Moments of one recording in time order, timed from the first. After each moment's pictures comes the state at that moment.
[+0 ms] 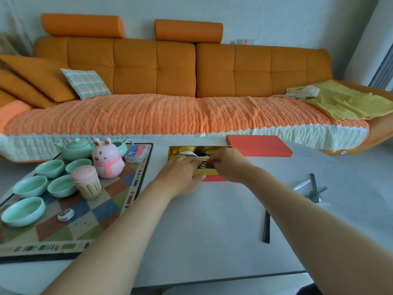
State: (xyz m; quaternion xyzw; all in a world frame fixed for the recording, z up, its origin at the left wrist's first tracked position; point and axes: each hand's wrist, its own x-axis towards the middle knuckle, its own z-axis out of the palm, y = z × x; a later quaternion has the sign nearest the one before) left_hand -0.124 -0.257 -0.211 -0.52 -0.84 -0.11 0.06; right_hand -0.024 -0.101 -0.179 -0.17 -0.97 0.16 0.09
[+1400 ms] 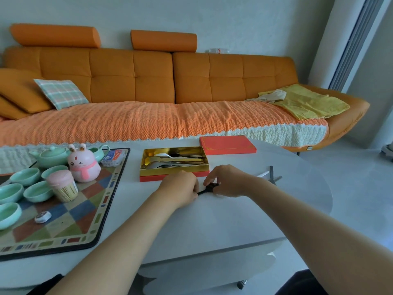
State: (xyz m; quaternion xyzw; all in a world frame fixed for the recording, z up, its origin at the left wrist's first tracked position) left_hand -0.015 -0.239 -0.184 -0.50 -0.86 -0.08 -0.04; right_hand 0.082 -0.083 -0.179 -0.13 -0.98 0.17 -0.02
